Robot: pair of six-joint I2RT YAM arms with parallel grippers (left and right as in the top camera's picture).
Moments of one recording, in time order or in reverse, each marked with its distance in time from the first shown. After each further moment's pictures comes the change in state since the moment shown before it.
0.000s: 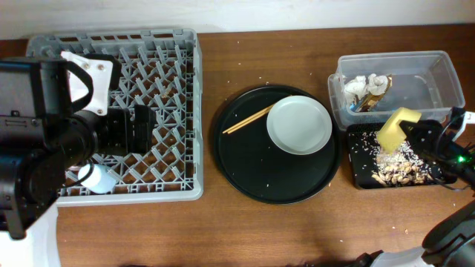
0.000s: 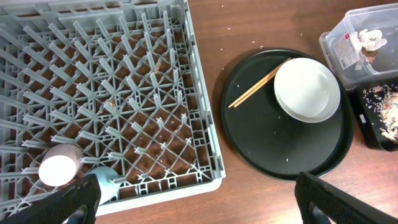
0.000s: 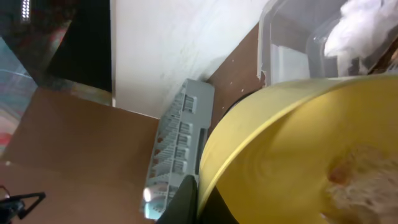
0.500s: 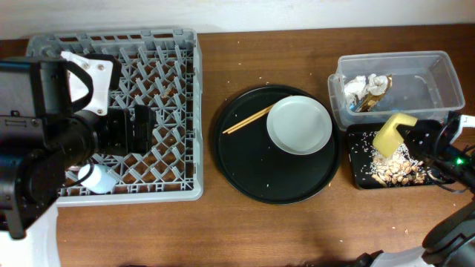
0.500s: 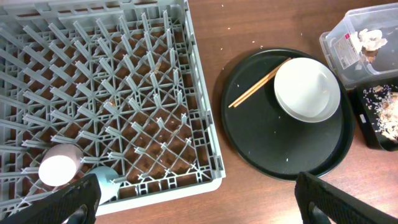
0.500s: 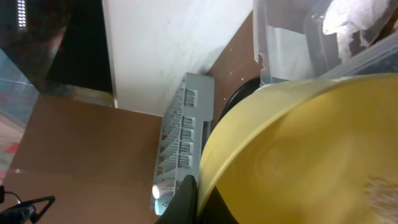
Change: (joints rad) left arm 0.000 0.000 0.000 0.000 0.000 0.000; right arm -0.003 0.000 0.000 -0.090 0.027 -0.017
